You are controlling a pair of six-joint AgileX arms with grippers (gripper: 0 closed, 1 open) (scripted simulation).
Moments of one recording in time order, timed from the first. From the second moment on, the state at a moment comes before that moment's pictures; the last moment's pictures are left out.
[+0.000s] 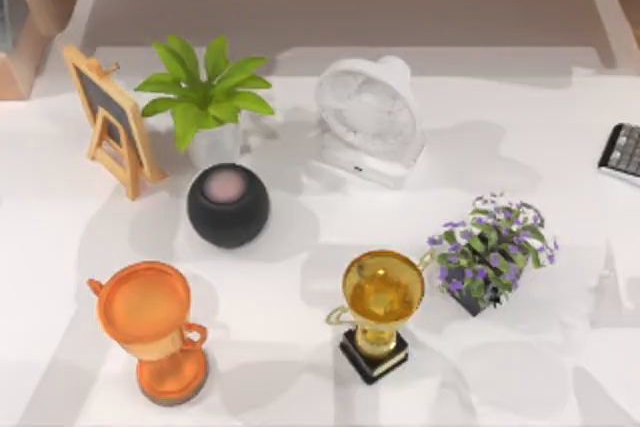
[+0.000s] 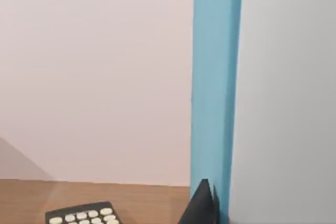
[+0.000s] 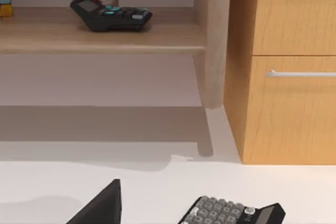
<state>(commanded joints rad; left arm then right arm) -0.48 2.15 2.48 -0.19 -0.45 0.02 0.00 0.00 0.00 0.00 0.00 0.00</state>
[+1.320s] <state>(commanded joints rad) 0.83 1.91 0.98 0.85 0.48 1.12 0.00 0.00 0.00 0.00 0.00 0.00</state>
